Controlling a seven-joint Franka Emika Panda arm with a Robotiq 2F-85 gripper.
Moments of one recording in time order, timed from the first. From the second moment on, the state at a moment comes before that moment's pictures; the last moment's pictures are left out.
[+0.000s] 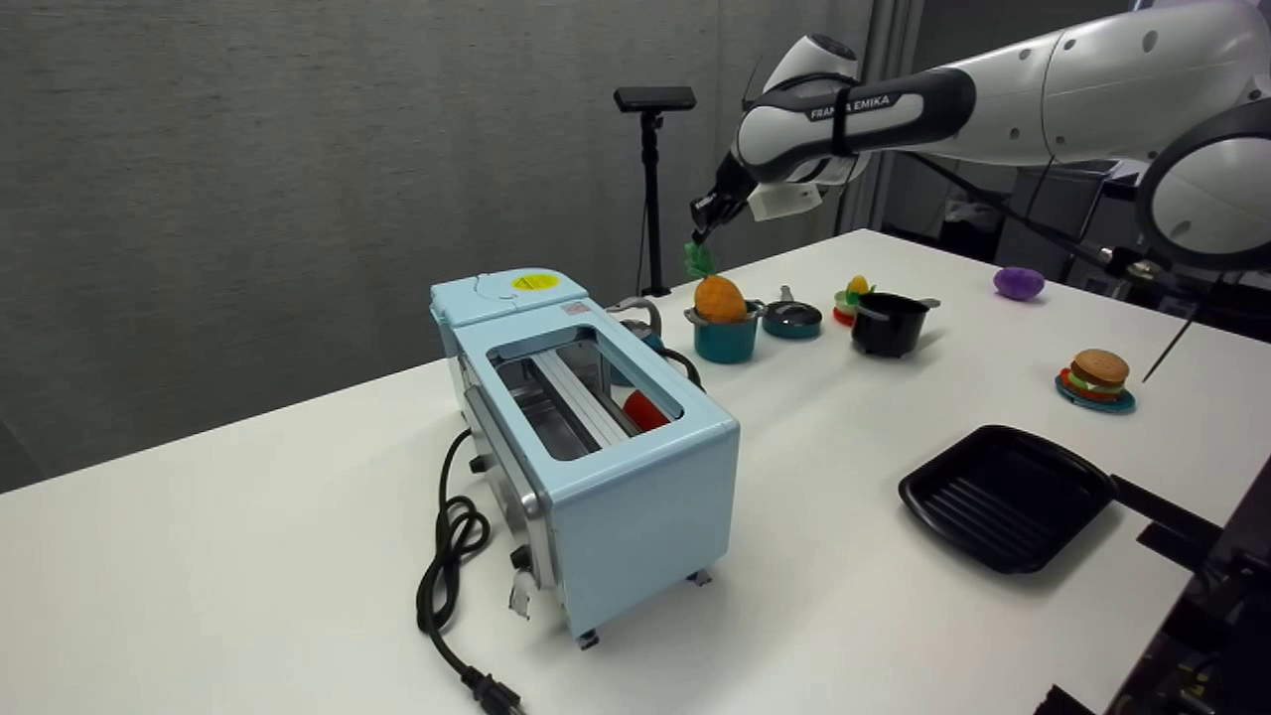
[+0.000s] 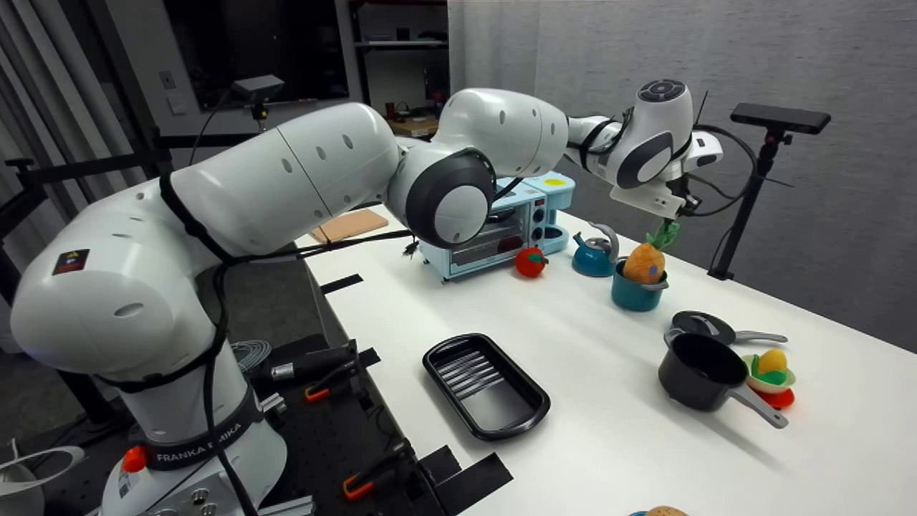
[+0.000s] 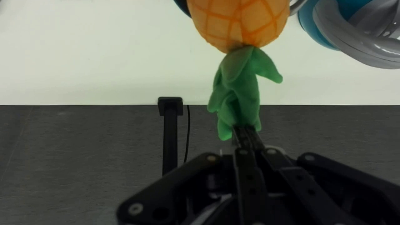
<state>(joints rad) -0.08 1.24 0.06 -0.58 0.11 2.43 -0.19</state>
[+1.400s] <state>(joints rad) -0.10 1.14 0.18 -0.55 0.12 2.07 -0.32</state>
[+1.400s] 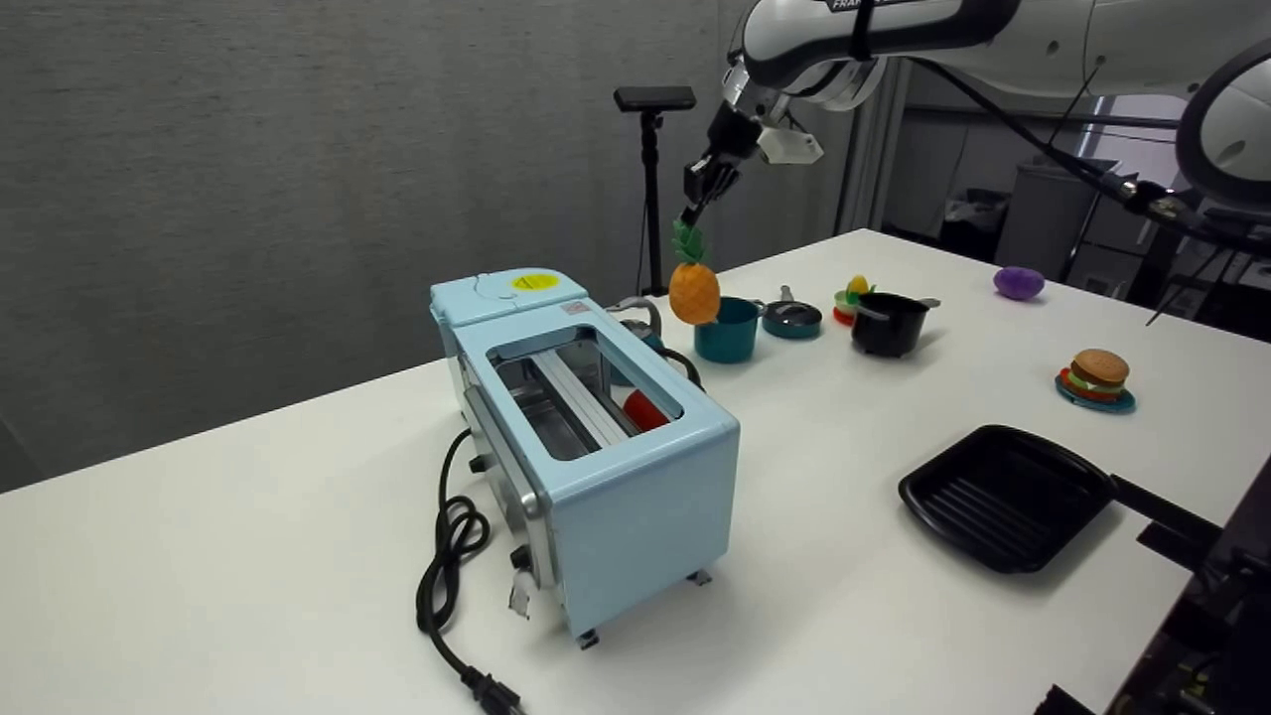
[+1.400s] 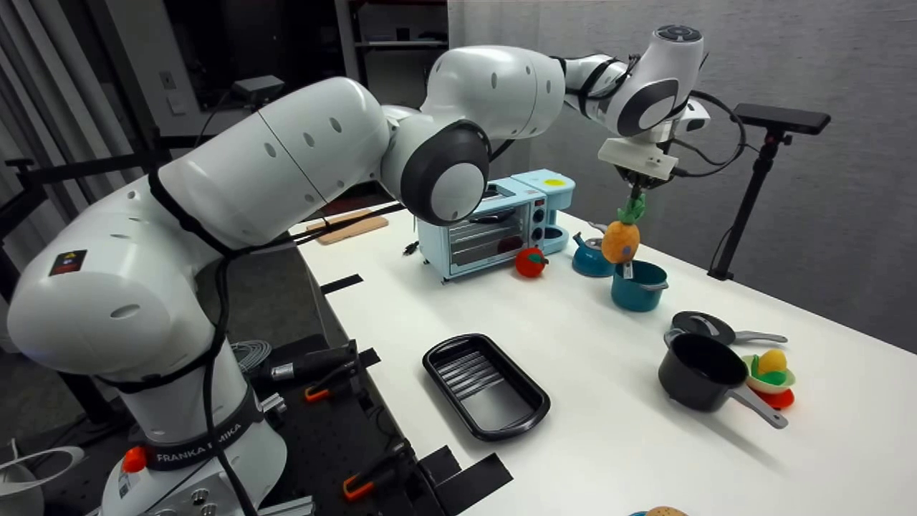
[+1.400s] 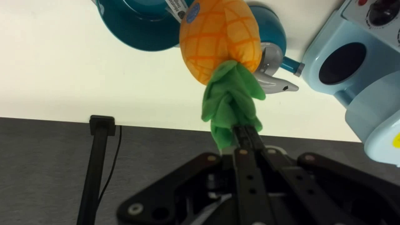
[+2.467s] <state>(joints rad) -0.13 1.10 0.34 -0.55 0.13 1.80 -0.76</state>
